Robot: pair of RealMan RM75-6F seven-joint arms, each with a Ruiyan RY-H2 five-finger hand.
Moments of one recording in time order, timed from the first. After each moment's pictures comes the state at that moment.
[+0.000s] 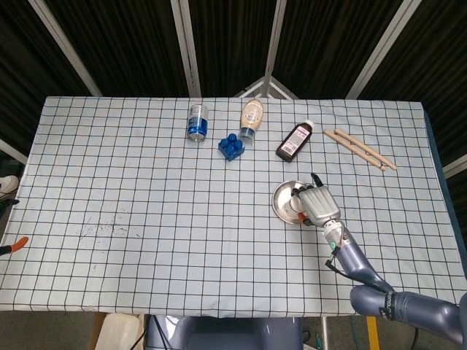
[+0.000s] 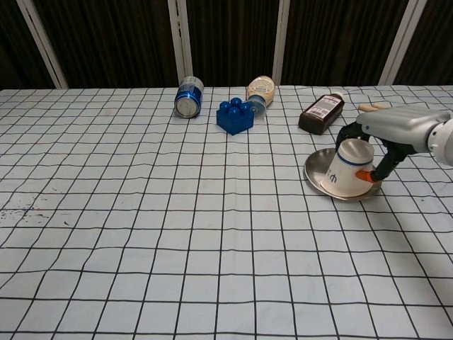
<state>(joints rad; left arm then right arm) -0.14 -1.17 -0.12 -1.41 1.31 1.38 0.00 0.74 -1.47 0.12 -1.45 -0.99 0.89 -0.41</state>
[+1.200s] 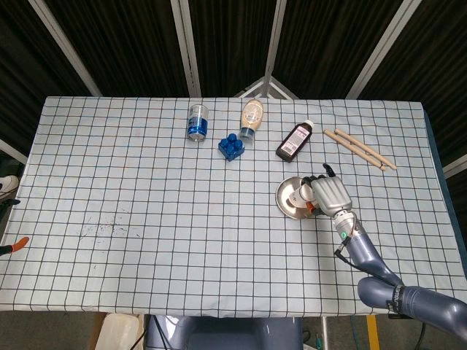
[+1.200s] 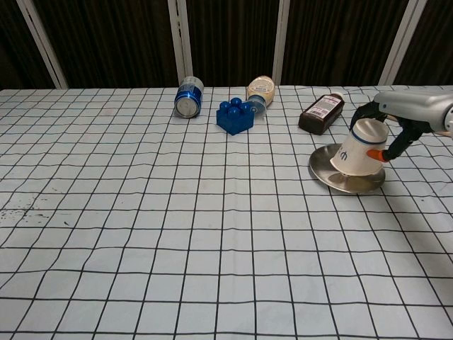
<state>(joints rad) -0.14 -1.17 -0.12 -1.41 1.31 1.37 0.01 0.72 -1.40 0.16 -1.41 -1.01 0.90 -0.31</state>
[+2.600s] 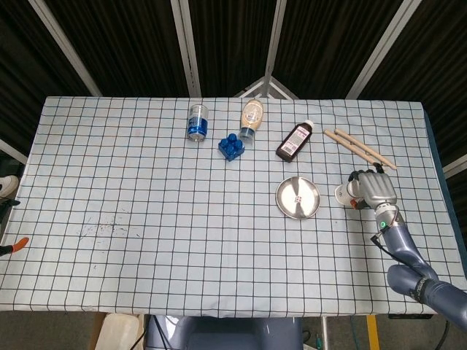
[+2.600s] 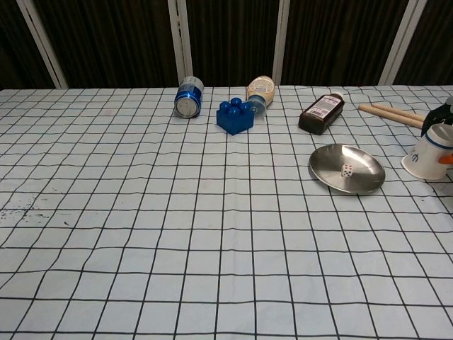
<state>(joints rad) -0.14 -1.18 -0.12 -1.41 1.29 1.37 0.06 0.67 -1.42 0.15 -1.03 -1.02 0.73 -0.10</state>
